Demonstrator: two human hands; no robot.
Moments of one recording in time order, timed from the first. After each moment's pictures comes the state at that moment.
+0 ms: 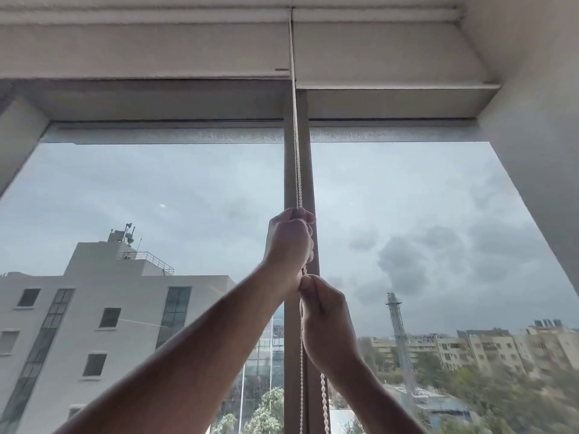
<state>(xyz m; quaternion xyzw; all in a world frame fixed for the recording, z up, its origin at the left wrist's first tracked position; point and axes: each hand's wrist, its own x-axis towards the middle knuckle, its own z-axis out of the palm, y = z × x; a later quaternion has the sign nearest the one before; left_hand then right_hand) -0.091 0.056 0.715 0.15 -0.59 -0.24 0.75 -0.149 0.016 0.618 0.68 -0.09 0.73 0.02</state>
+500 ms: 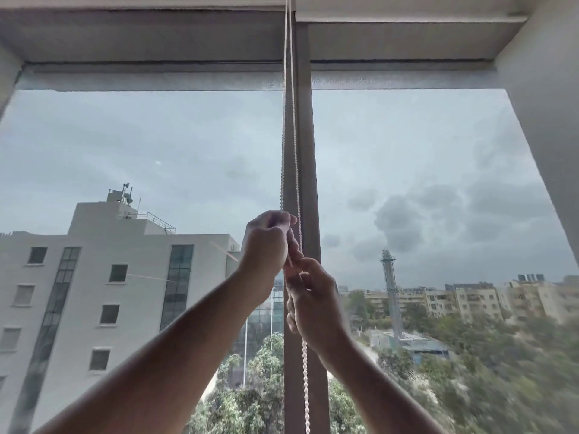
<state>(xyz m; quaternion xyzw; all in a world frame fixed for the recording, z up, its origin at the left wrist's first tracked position) -0.057 0.026 0.640 0.22 -0.62 -0.17 0.73 -0.139 -0.006 0.563 0.69 -0.17 0.68 -0.17</state>
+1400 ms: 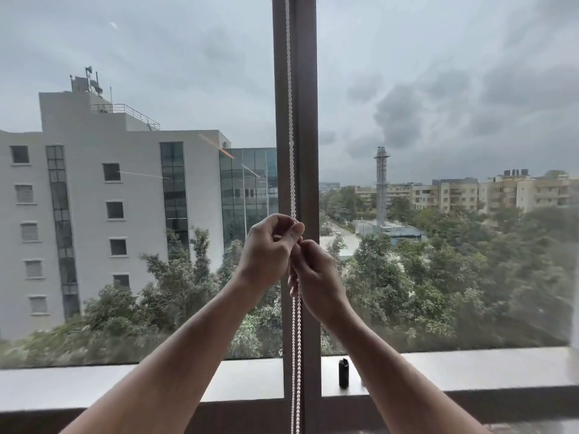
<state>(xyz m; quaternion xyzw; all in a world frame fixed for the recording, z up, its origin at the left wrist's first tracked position) -0.045 -0.037 0.443 0.36 -0.67 -0.15 0.64 -0.151 -0.044 0.398 0.68 -0.25 0.64 -0.25</state>
